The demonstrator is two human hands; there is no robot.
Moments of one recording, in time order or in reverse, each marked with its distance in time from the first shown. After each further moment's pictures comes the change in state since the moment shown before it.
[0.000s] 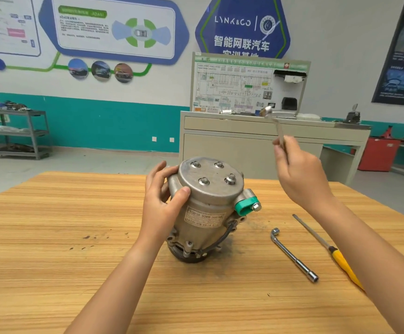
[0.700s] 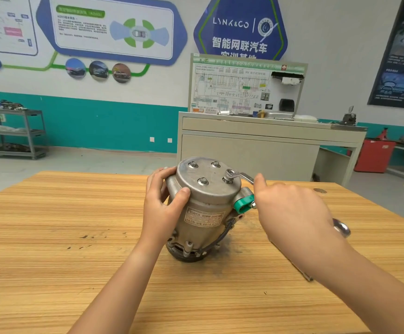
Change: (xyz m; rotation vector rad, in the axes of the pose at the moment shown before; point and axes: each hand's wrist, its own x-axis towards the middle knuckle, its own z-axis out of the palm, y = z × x) left_hand -0.005 0.004 0.004 0.003 0.009 -0.013; right_hand -0.034 -0.074 -0.032 -0.684 -0.574 -0.063
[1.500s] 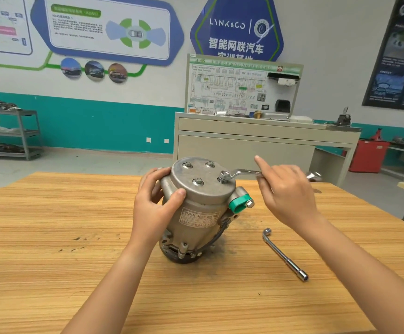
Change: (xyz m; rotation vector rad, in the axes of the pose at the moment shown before) left_hand 0.000 -0.001 -0.002 -0.030 0.006 0.010; right_hand 0.031 0.040 0.074 0.339 0.554 -0.037
